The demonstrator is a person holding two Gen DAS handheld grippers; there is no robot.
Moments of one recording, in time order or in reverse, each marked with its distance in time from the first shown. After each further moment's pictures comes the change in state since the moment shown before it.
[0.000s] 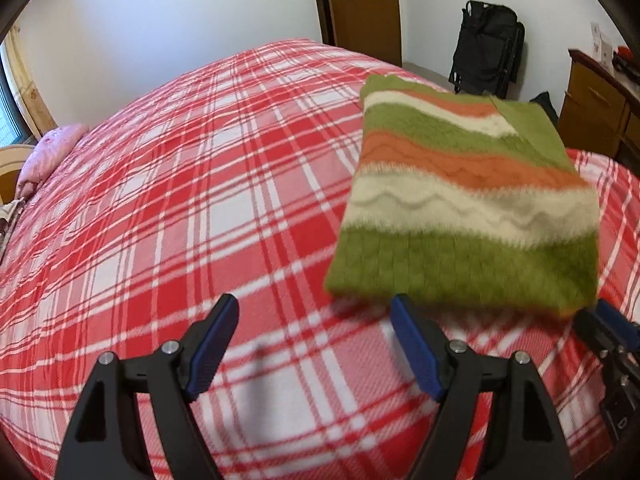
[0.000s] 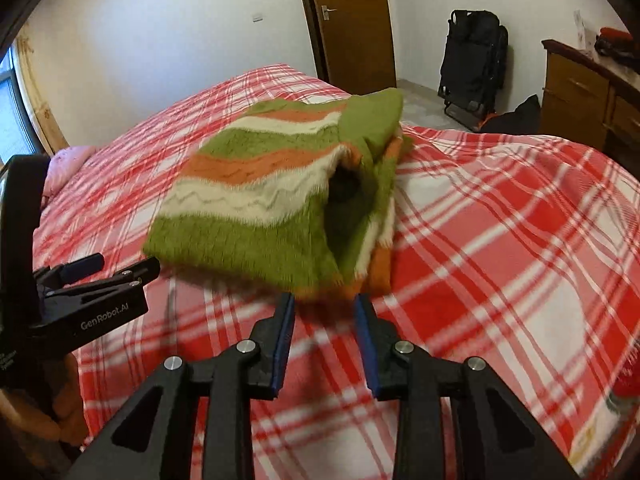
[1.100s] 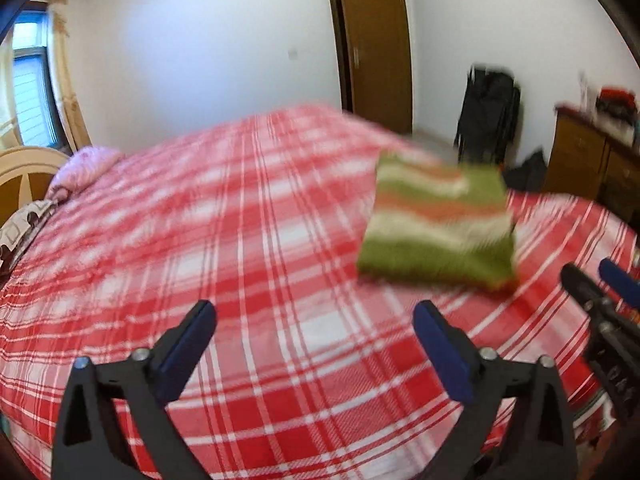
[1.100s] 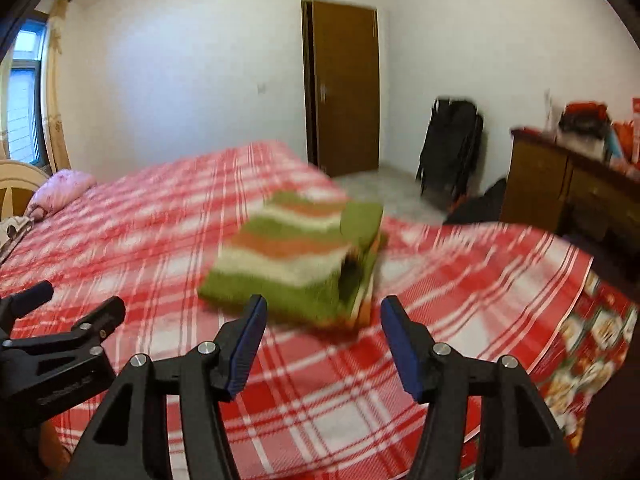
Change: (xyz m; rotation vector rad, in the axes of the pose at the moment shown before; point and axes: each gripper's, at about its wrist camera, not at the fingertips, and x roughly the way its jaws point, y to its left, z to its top) left arm -0.139 0.035 -0.054 -0.086 -0.298 0.002; right arm -0.128 0.048 -0.014 -0.075 -0.326 -0.109
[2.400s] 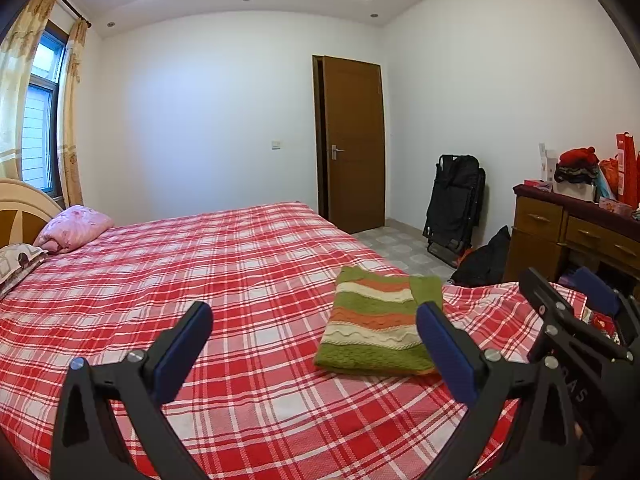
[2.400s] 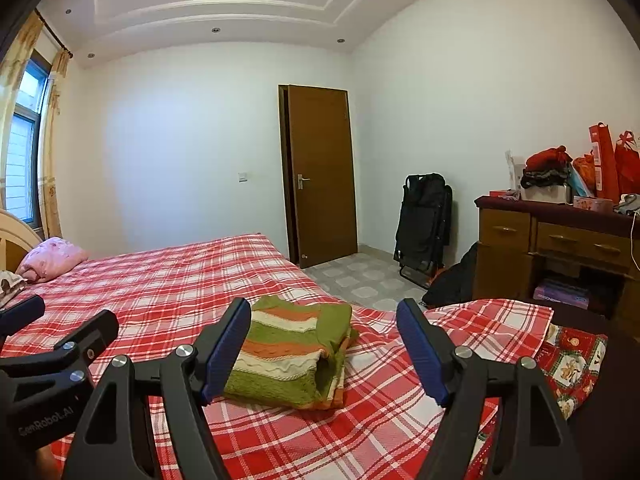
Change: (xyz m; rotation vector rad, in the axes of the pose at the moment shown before) left arm -0.080 -0.009 0.027 -0.019 -0.303 -0.093; right arm -0.074 -0.010 0.036 0.065 -0.305 -0.066
